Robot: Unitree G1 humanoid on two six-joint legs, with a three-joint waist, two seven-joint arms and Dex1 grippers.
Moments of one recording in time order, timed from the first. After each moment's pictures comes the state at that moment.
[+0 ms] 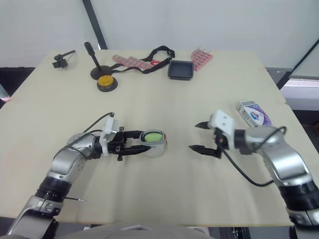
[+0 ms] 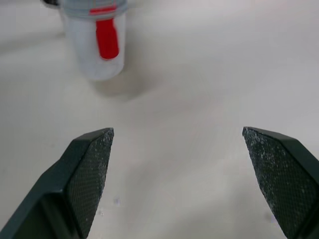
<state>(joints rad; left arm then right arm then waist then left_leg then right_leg) -0.26 0.40 -0.17 0.03 -0.46 0.10 -1.27 -0.04 -0.72 -0.13 -0.31 0.43 0.42 1.08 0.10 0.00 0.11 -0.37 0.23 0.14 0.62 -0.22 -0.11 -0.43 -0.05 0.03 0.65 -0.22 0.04</state>
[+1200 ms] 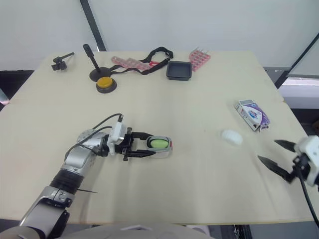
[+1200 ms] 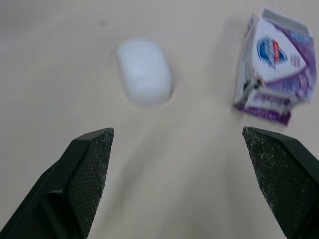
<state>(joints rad) -0.36 0.33 -0.22 0.25 -0.36 -0.16 -1.38 0.33 -0.87 -0.53 -0.05 0.46 0.19 1.03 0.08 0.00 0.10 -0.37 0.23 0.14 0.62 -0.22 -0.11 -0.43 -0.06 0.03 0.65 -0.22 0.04</state>
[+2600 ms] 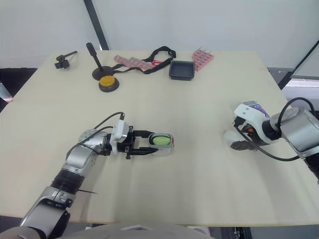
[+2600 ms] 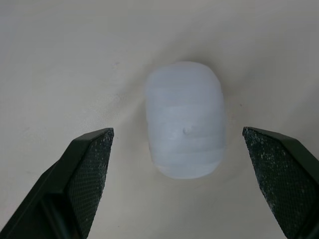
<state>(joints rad) -0.36 0.33 -0.23 0.22 -0.34 -0.11 -1.32 -0.50 -1.14 0.32 -0.06 0.24 0.98 1.10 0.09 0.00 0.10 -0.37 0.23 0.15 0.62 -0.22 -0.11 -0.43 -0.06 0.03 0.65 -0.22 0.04</state>
